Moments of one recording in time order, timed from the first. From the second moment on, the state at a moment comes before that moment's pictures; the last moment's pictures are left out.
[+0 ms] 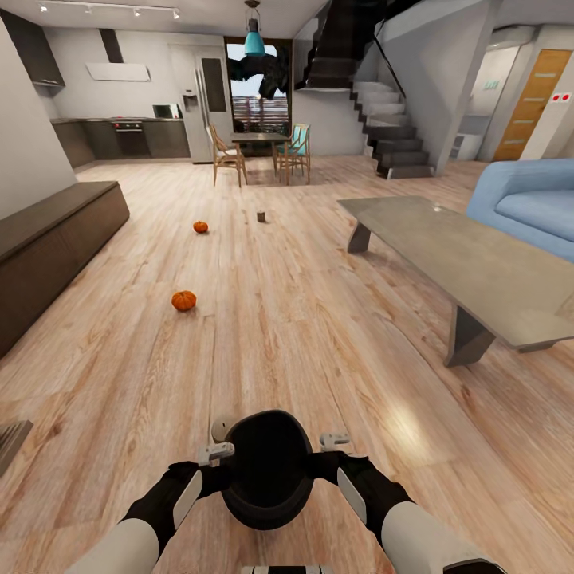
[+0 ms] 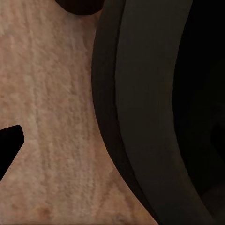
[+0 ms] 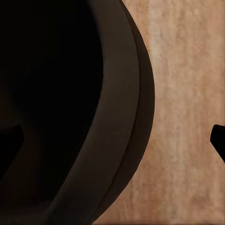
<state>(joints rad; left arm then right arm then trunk) -0.61 -0.07 0.05 -0.45 0.14 0.45 0.01 -0.69 0.17 0.09 -0.33 -0.06 0.25 0.13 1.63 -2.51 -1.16</state>
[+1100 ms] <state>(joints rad) -0.61 -0.07 0.05 -0.45 0.14 0.45 0.01 -0.69 0.17 0.09 -0.33 -0.06 0.25 0.13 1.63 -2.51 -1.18</state>
